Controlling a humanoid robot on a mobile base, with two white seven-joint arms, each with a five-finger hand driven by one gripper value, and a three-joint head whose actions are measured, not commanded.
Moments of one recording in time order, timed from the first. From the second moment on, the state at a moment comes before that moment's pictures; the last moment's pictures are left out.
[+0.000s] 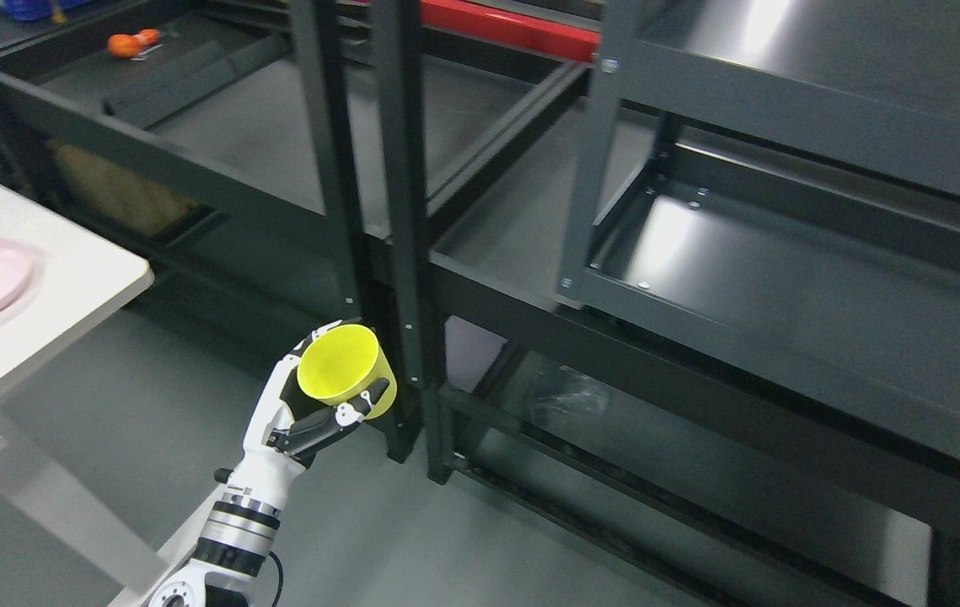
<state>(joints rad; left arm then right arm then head) -0.07 0.00 0.01 -1.73 0.34 -0.05 -0.26 0.00 0.00 0.00 -0.24 0.00 0.09 -0.12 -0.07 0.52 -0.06</state>
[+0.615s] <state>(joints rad) -0.07 0.00 0.00 -1.73 0.34 -0.05 -0.27 0.00 0.00 0.00 -0.24 0.00 0.09 -0.12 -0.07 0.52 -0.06</state>
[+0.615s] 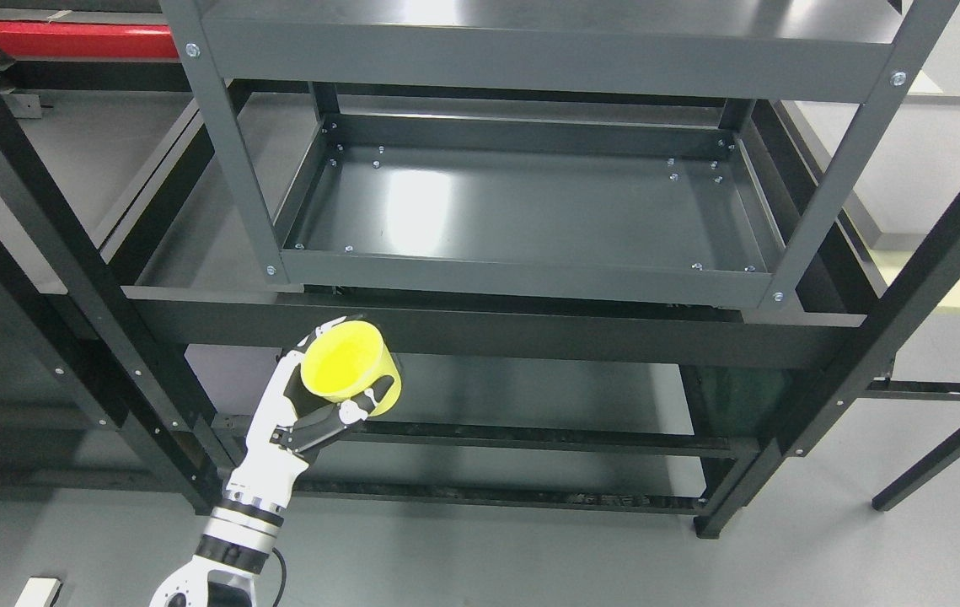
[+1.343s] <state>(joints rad) -0.07 0.00 -0.11 -1.75 0.34 -0.19 -0.28 0.00 0.00 0.00 -0.24 0.00 0.09 -0.12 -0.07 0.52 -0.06</state>
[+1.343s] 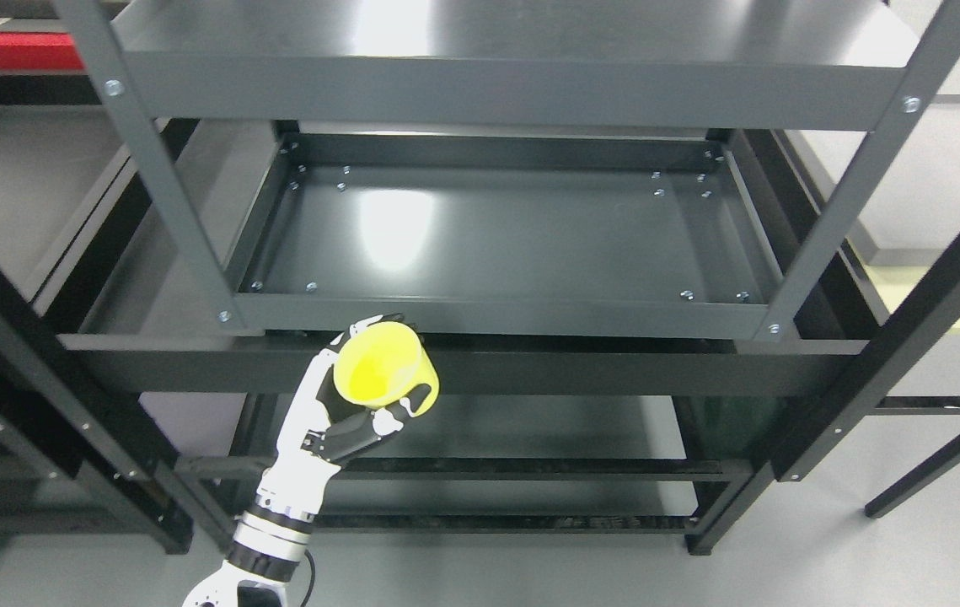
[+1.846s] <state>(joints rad) -0.08 0.00 -0.20 -1.76 0.34 -0.29 -0.30 0.00 0.00 0.00 -0.24 0.00 0.09 -0.12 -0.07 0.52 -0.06</state>
